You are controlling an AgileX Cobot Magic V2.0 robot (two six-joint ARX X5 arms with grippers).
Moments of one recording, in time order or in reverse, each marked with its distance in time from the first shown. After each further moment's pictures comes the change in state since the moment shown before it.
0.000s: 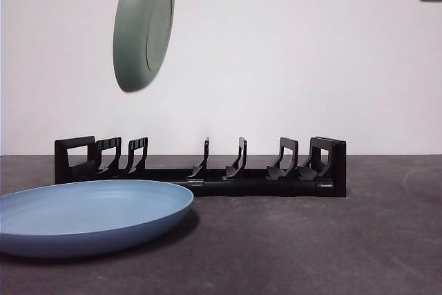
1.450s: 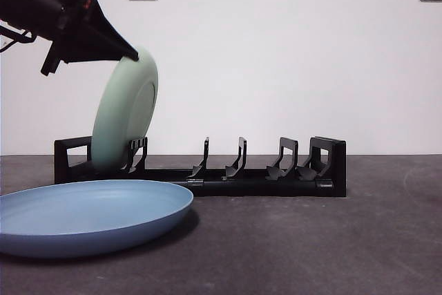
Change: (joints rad) left arm 0.059 0.216 0.005 -0.085 -0.071 0.025; right arm 0.000 0.000 0.000 0.000 0.008 0.008
